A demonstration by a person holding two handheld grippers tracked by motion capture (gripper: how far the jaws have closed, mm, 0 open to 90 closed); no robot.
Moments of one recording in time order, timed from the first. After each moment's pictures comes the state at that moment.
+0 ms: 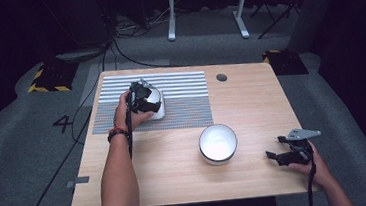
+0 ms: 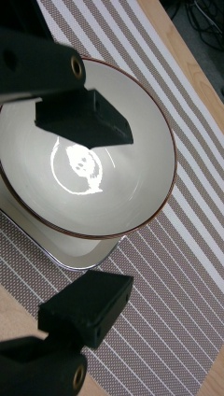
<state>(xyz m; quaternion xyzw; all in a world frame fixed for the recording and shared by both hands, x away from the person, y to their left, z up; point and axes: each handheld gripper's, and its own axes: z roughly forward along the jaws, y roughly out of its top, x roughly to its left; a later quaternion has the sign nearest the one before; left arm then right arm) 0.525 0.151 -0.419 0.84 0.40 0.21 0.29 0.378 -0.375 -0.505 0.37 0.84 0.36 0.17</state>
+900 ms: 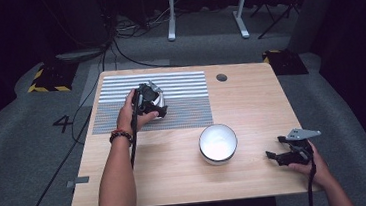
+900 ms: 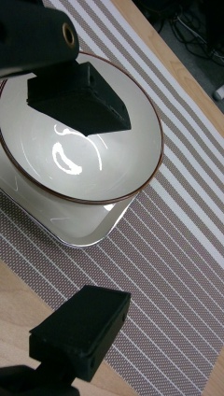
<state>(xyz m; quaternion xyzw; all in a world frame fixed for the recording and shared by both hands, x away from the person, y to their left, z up) 0.508 0.126 -0.412 0.87 0.36 0.23 0.26 0.378 -0.375 -0.505 0.37 0.84 0.36 0.17</state>
